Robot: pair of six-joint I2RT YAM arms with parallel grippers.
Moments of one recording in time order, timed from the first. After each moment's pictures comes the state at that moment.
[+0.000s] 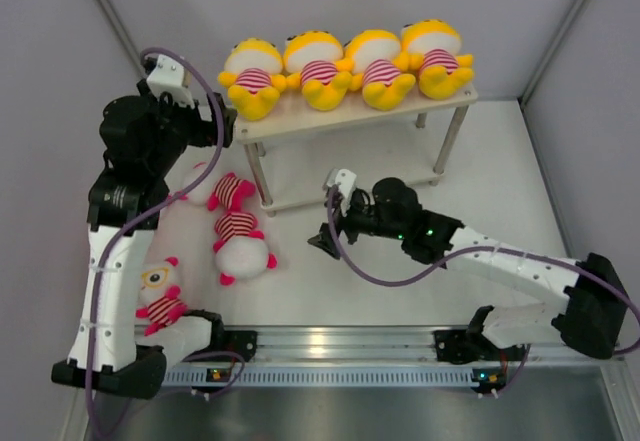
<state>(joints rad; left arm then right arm) -0.16 1.15 1.60 -0.55 0.10 -0.02 0.91 1.17 0.91 0.02 -0.25 -0.07</state>
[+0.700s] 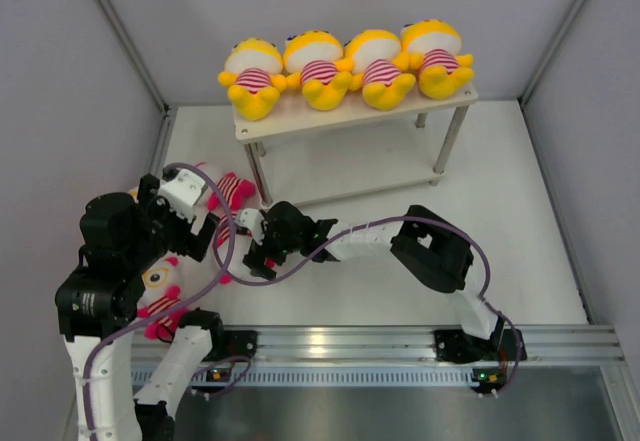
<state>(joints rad) -0.07 0.71 1.41 -1.15 0.25 0.44 1.12 2.08 1.35 0.14 -0.27 -0.13</state>
